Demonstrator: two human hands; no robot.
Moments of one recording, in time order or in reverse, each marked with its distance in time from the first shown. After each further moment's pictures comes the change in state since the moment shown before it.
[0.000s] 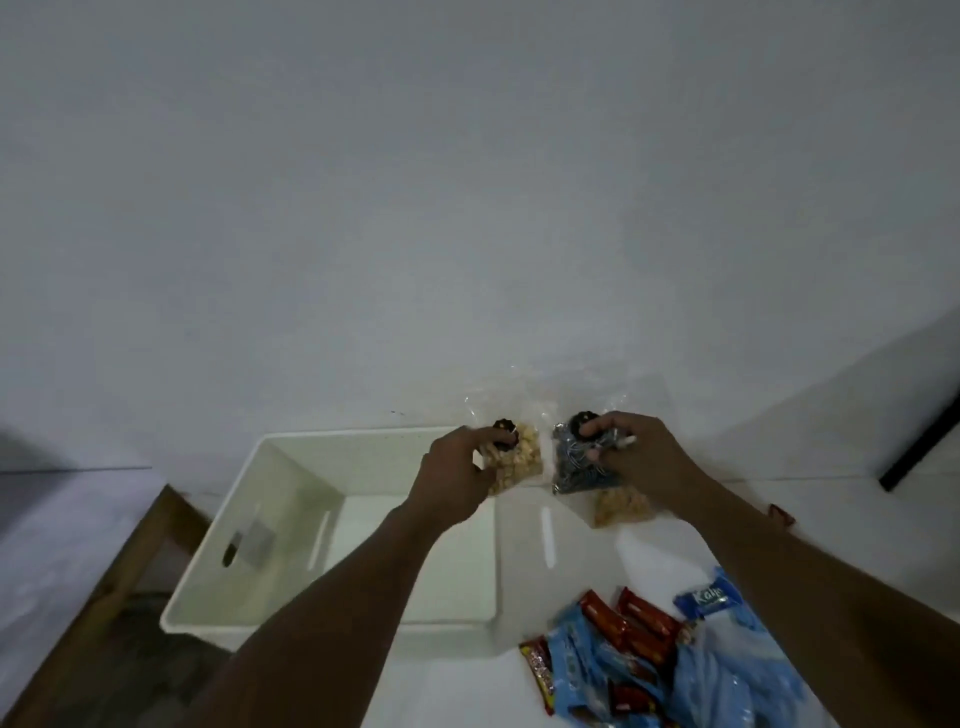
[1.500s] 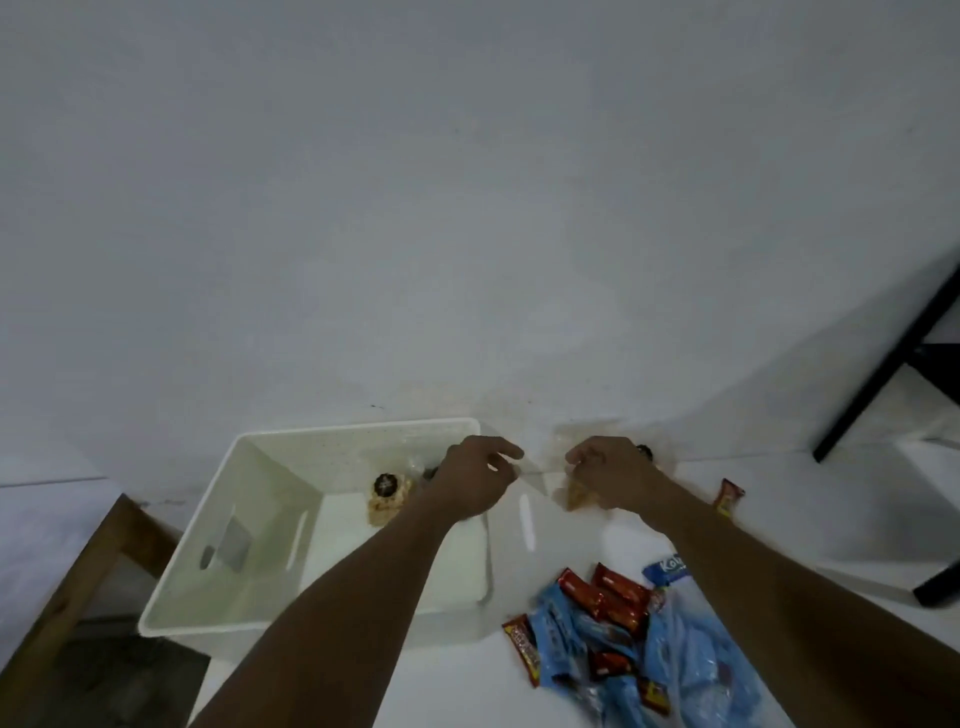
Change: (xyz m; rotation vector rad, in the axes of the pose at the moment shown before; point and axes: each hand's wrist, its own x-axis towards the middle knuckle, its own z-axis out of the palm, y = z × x) left_hand -0.006 0.010 0.013 -0.099 -0.228 -0.058; right_hand -0.041 -0.019 0.028 -0.033 0.007 0.329
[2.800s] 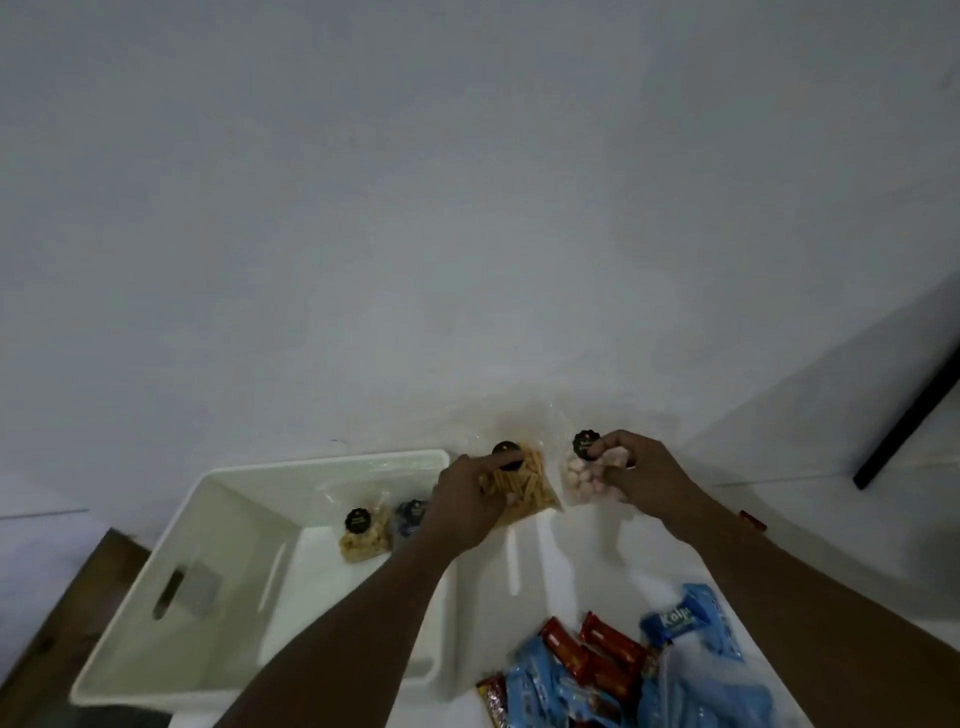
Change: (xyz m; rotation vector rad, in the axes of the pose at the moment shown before) left_hand 0.052 0.019 0.051 0.088 0.087 -0.029; right_hand 0.086 0.051 -0.073 0.167 0.025 -0.193
